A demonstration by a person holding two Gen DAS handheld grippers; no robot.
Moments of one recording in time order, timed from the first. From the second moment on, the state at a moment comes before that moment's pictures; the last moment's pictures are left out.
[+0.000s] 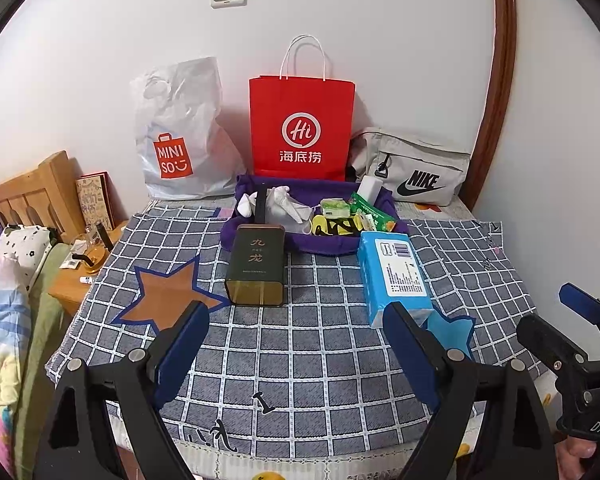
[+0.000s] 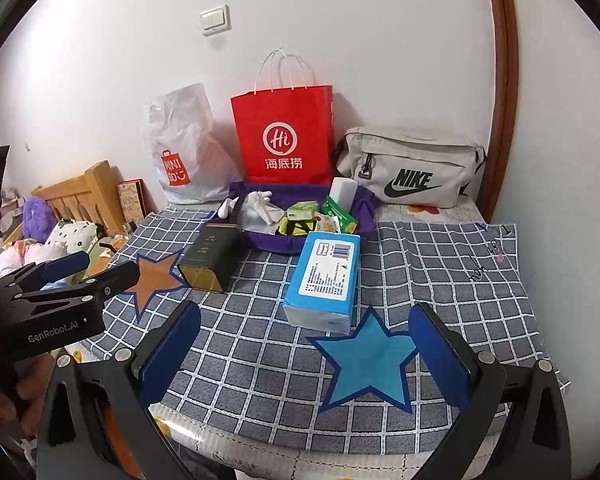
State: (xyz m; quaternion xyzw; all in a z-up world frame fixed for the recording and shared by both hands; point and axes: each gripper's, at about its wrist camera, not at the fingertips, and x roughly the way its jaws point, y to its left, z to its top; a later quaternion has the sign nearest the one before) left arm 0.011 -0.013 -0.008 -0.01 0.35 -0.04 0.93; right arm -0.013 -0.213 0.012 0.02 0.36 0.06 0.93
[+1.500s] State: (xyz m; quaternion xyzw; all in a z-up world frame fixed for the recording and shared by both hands) left arm 0.007 -0.012 -0.005 -0.01 0.35 -0.04 0.94; right arm -0.014 -0.212 0.016 0.02 0.35 0.06 0.93
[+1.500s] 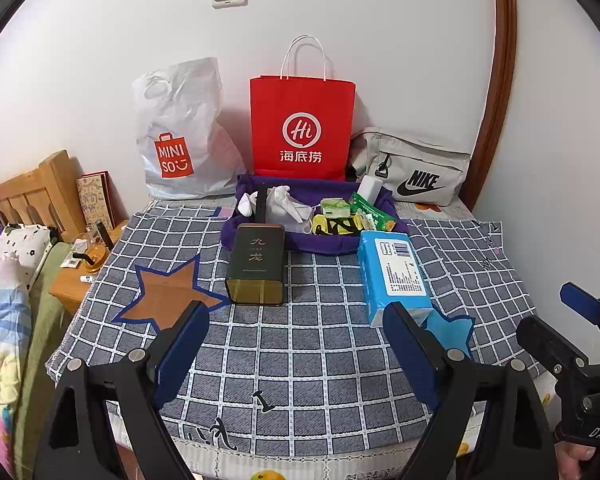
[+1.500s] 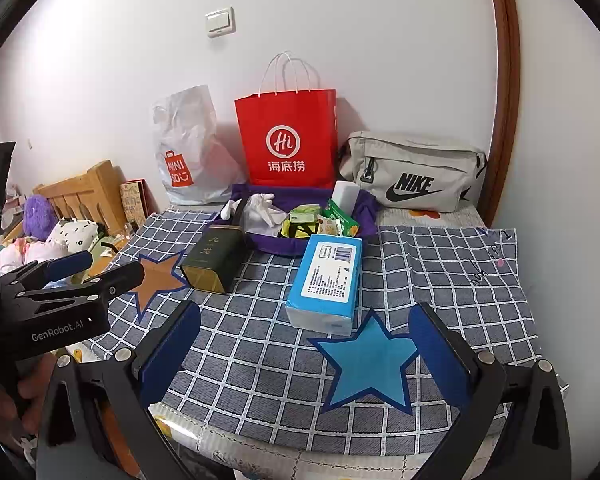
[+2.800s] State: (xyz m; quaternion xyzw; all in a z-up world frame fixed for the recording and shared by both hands) left arm 0.007 -0.010 -0.004 -0.01 0.35 -0.04 0.93; right arm -0.019 -0.209 0.022 0.02 0.35 0.07 0.94
